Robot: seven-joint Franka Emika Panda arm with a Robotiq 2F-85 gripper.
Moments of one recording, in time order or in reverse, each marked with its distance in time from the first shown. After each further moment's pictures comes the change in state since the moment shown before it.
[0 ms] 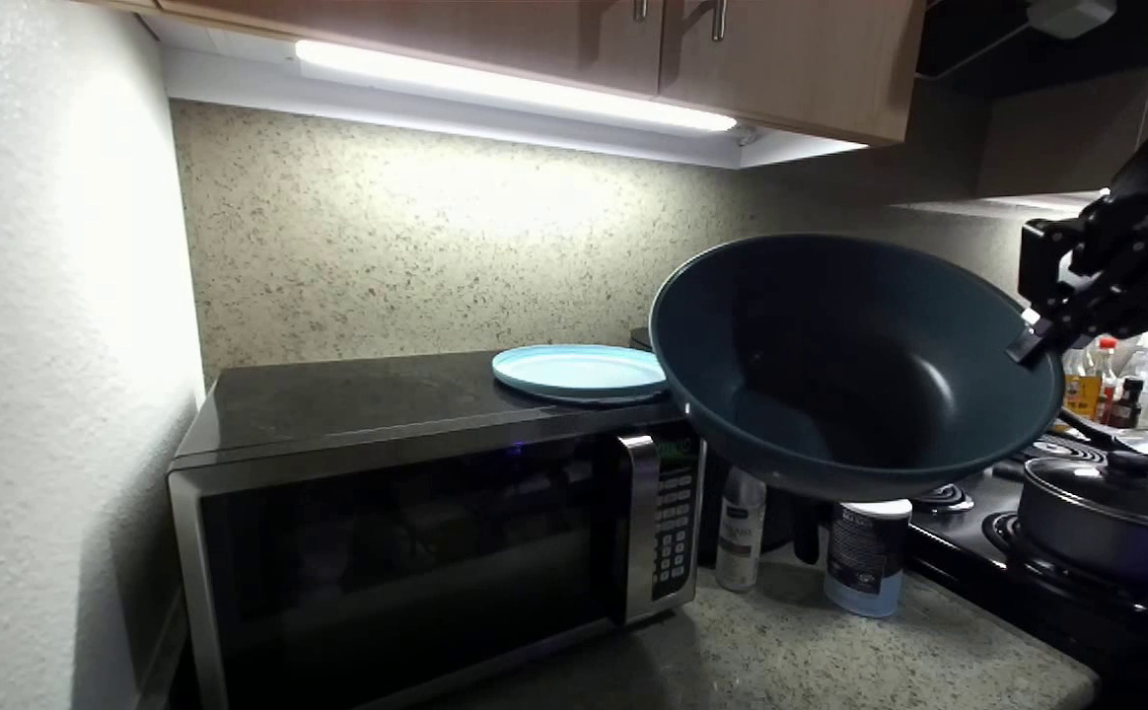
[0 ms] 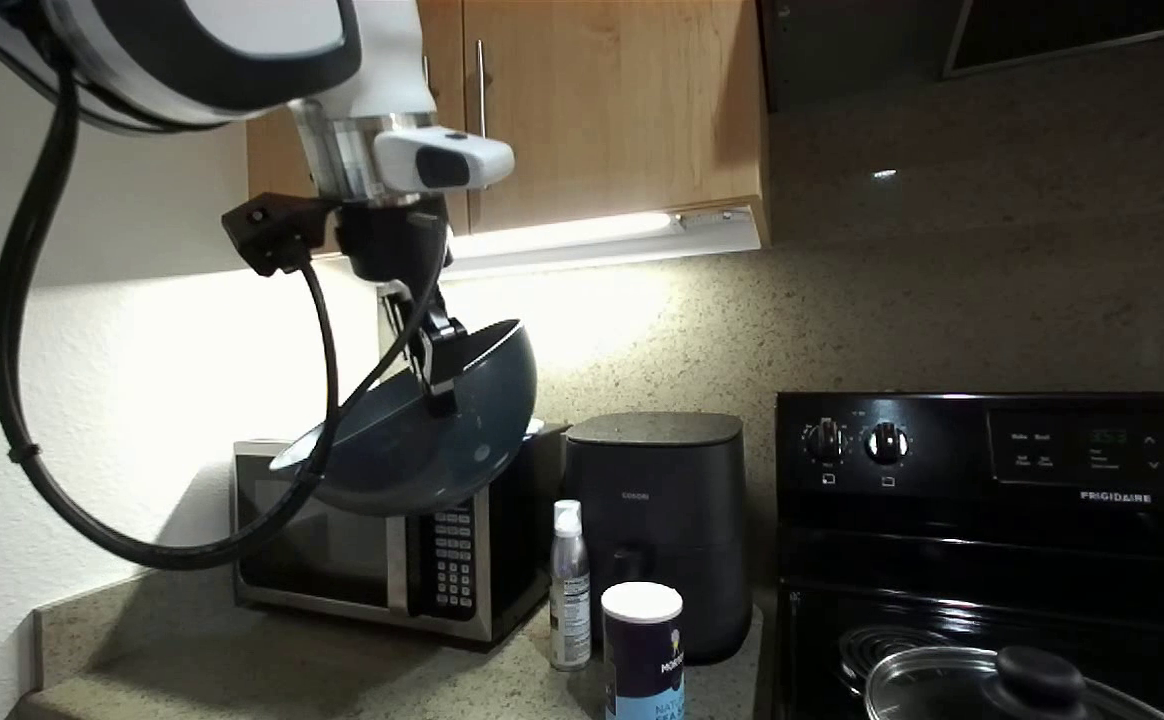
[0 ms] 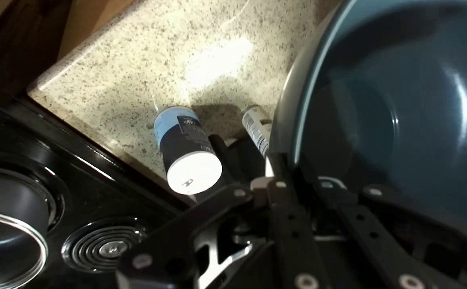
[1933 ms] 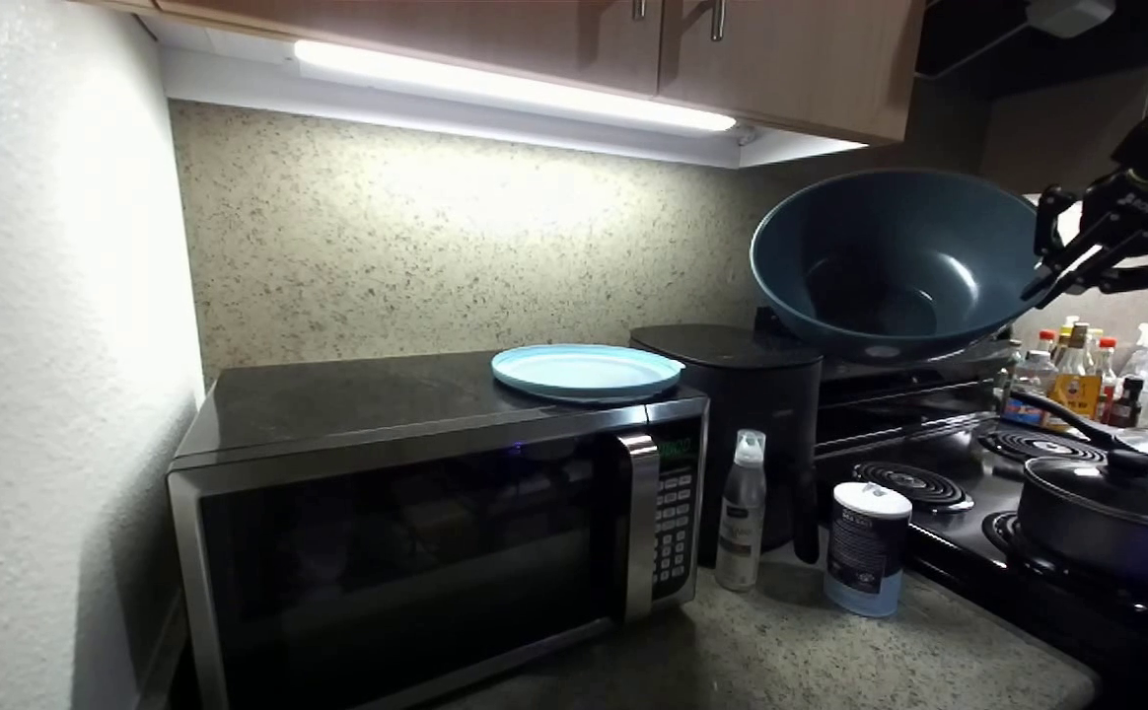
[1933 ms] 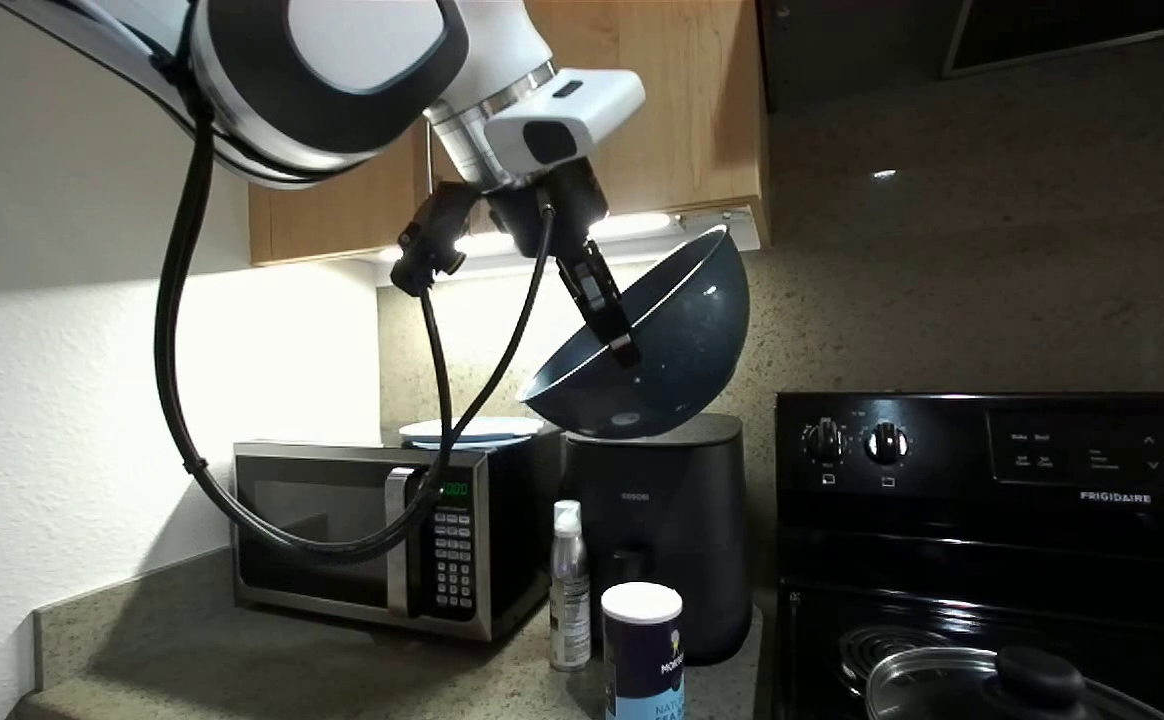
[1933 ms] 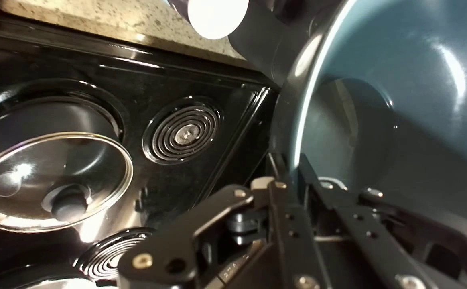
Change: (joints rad) arm -0.265 0.169 0.027 0.022 -0.001 0.443 0.282
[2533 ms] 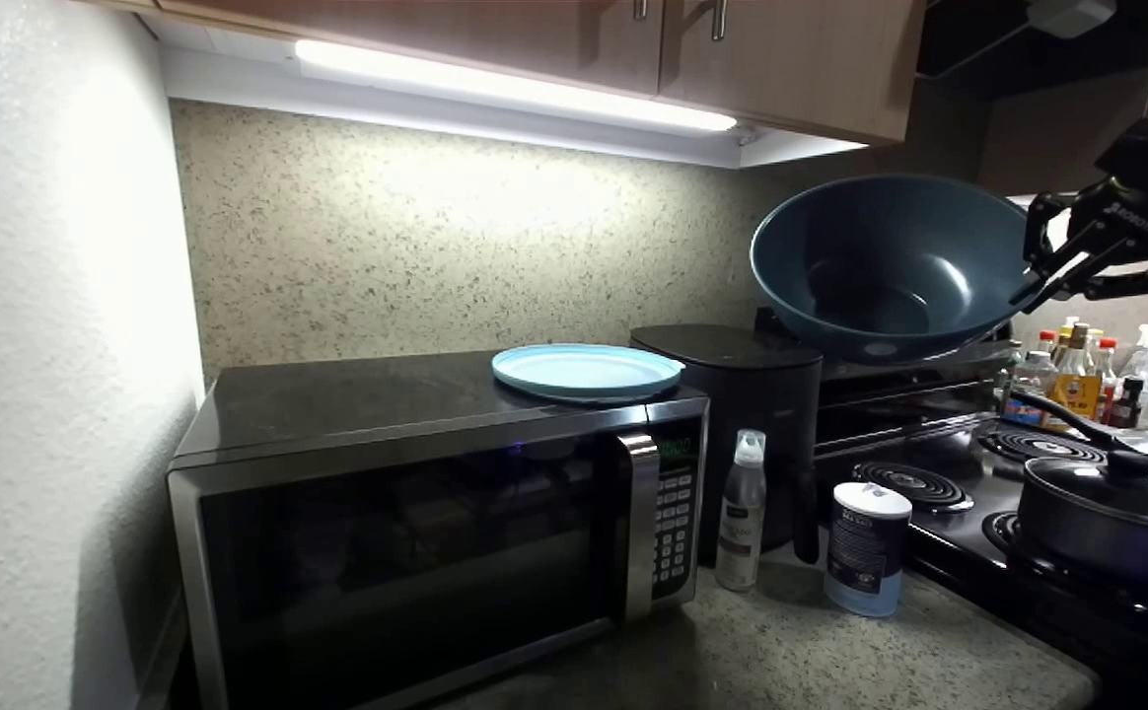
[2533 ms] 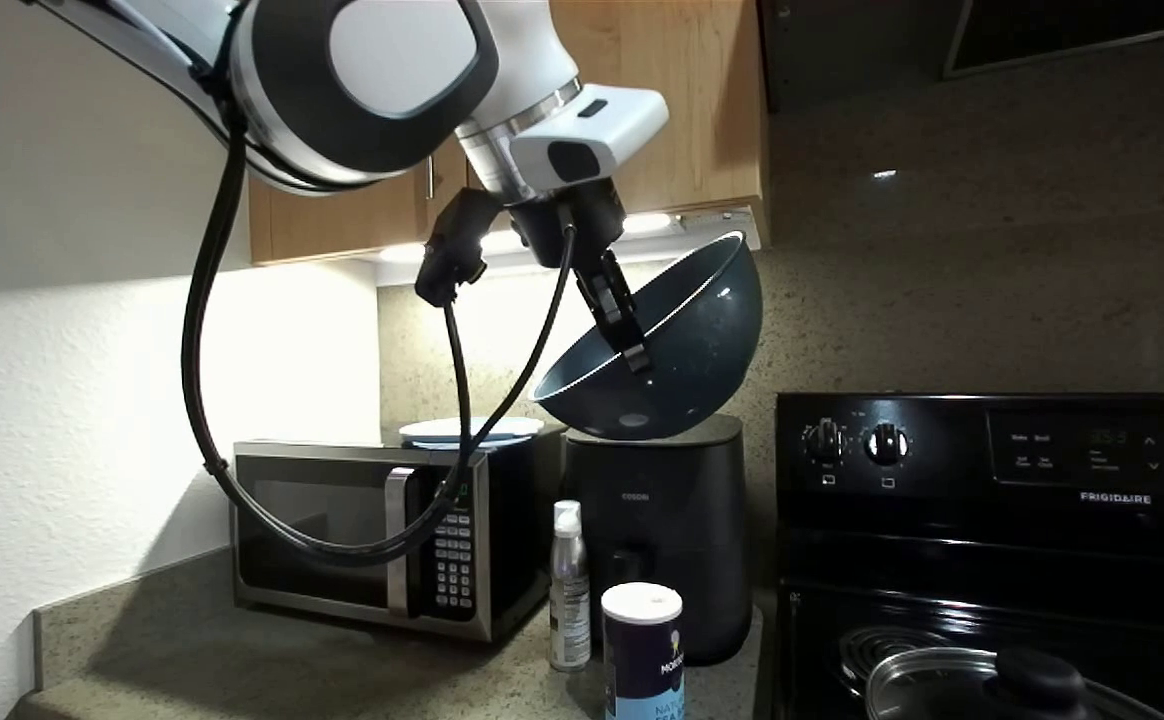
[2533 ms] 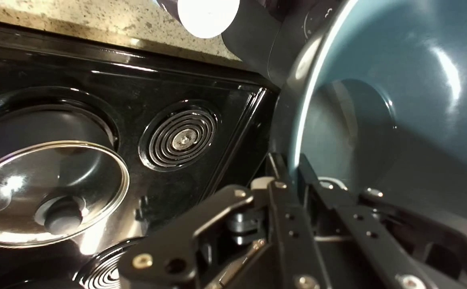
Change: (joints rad) arm 0.034 0.059 -0.040 0.016 0.006 0.037 0.008
